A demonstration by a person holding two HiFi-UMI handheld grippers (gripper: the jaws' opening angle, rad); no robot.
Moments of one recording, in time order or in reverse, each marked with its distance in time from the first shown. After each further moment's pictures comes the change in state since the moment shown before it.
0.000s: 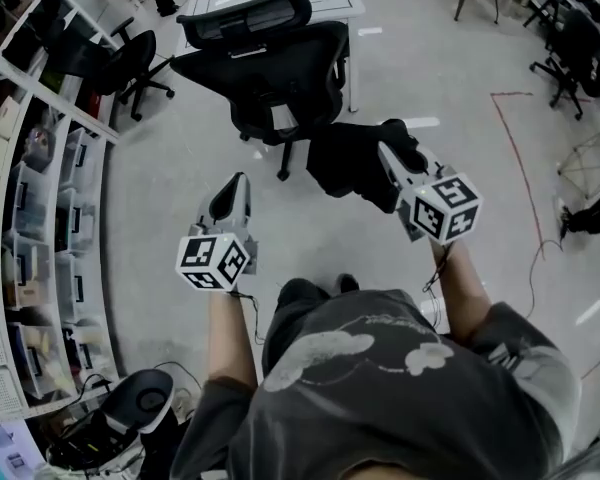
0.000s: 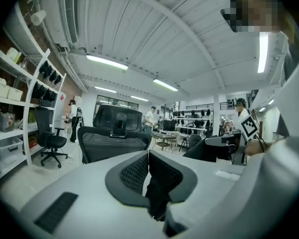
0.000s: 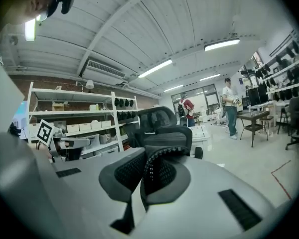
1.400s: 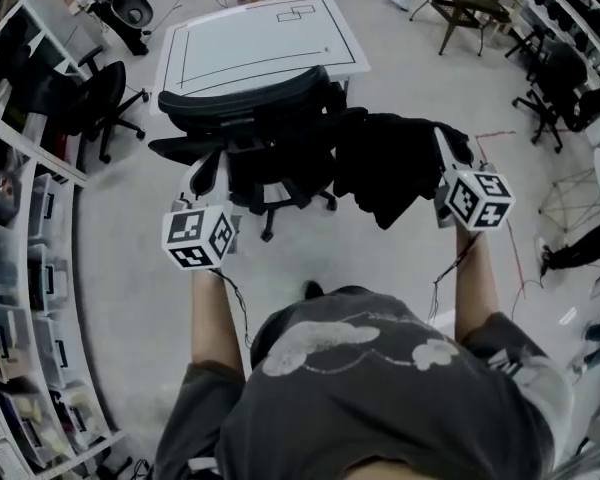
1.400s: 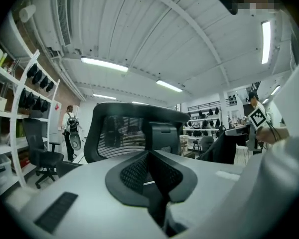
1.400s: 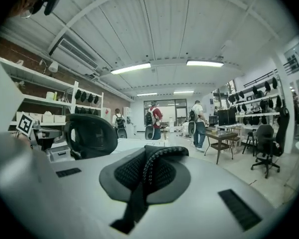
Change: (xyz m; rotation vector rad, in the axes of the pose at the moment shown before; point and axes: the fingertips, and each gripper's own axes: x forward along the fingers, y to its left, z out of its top) left arm 0.262 0.176 0.088 0.080 -0.063 0.040; right arm 0.156 -0.242 0.114 -0.070 -0.043 -0.395
